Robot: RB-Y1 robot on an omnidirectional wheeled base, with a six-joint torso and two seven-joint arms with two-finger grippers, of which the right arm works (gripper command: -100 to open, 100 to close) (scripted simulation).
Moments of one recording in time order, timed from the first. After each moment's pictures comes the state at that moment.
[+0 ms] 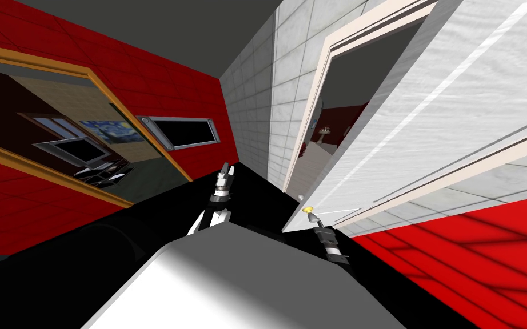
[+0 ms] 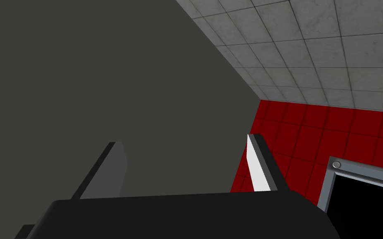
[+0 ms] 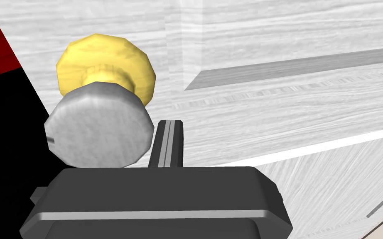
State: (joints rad) arm 0.11 -0.60 0.56 -0.81 -0.58 -1.03 -1.72
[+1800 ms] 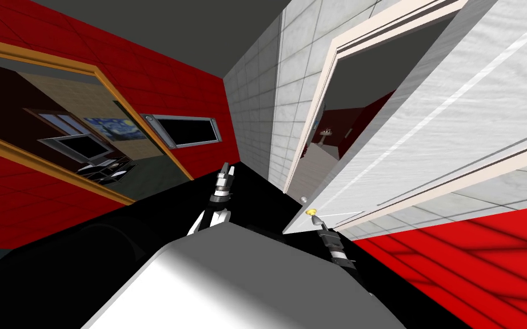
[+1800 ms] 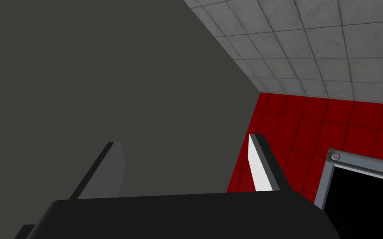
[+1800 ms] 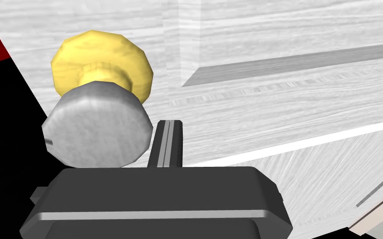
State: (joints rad) arm 0.12 -0.63 0.57 -0.78 -0.59 -1.01 -1.76
